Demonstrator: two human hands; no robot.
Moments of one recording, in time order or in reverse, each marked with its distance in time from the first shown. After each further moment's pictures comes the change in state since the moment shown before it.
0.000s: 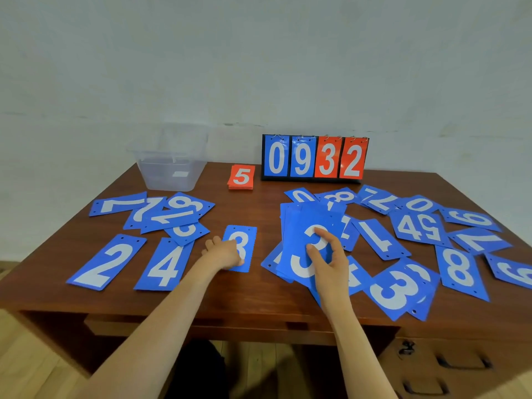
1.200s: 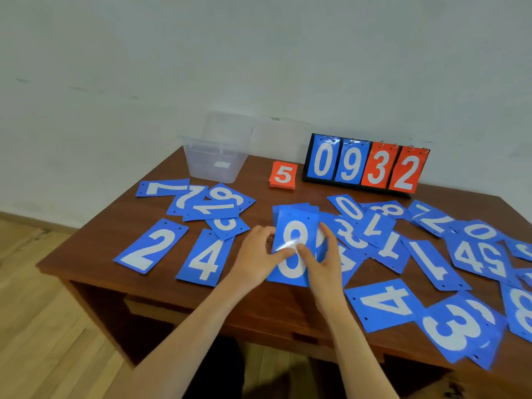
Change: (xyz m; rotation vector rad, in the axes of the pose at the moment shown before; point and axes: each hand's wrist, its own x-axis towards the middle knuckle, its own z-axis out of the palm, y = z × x) left_hand -0.035 -0.029 0.007 -0.812 0.476 0.433; right_hand -0.004 -0.009 0.088 -0.054 -0.221 0.005
